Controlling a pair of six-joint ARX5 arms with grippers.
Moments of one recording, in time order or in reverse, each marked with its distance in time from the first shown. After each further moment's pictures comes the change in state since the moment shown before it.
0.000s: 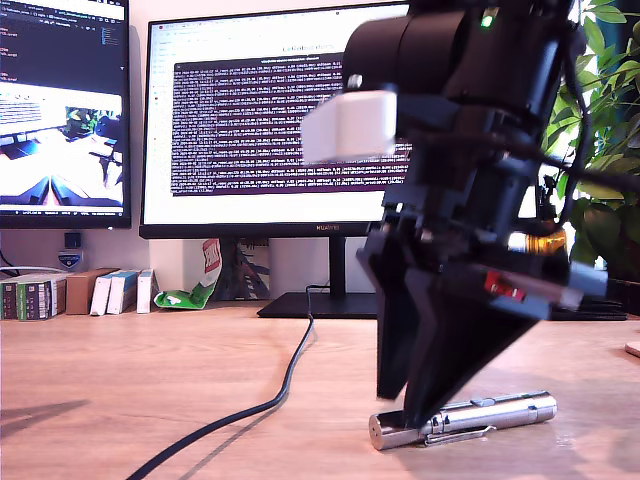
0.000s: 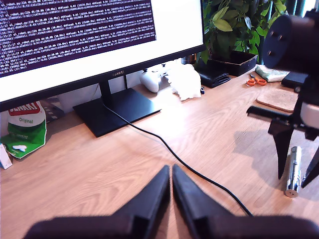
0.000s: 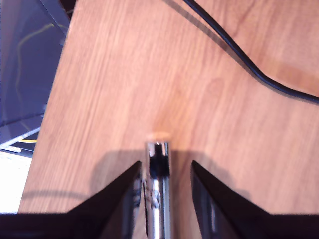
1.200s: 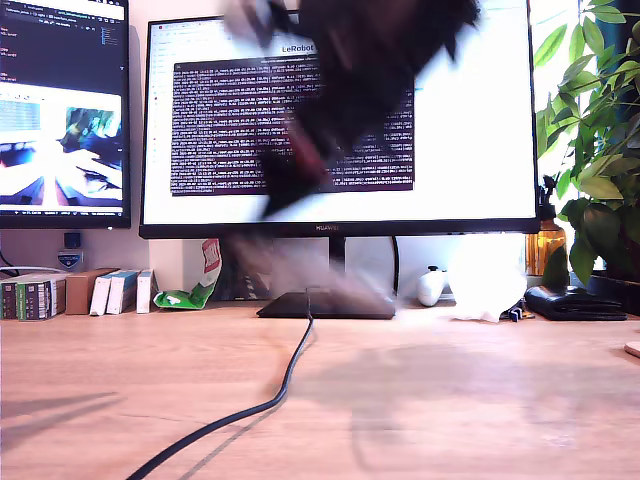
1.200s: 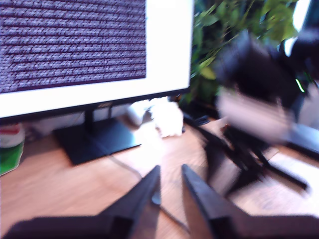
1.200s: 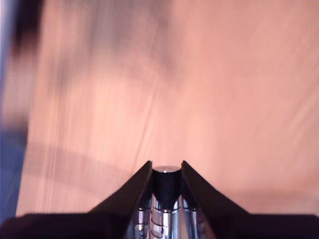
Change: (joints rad) left arm -0.012 0.051 0.024 0.210 0.080 -0.285; right arm -0.011 0.052 0.328 0.171 -0.247 0.404
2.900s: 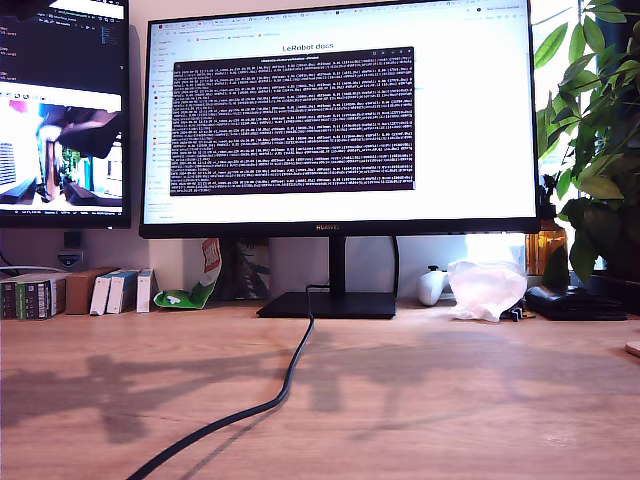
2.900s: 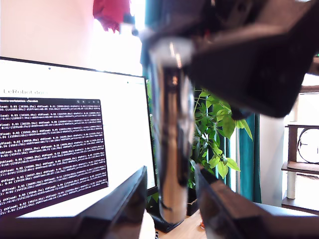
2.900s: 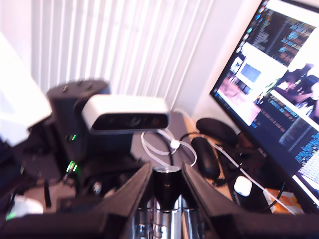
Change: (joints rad) left arm -0.219 0.616 0.001 1.152 -0.077 -0.264; right arm 0.101 0.000 0.397 0.235 -0.265 0.131
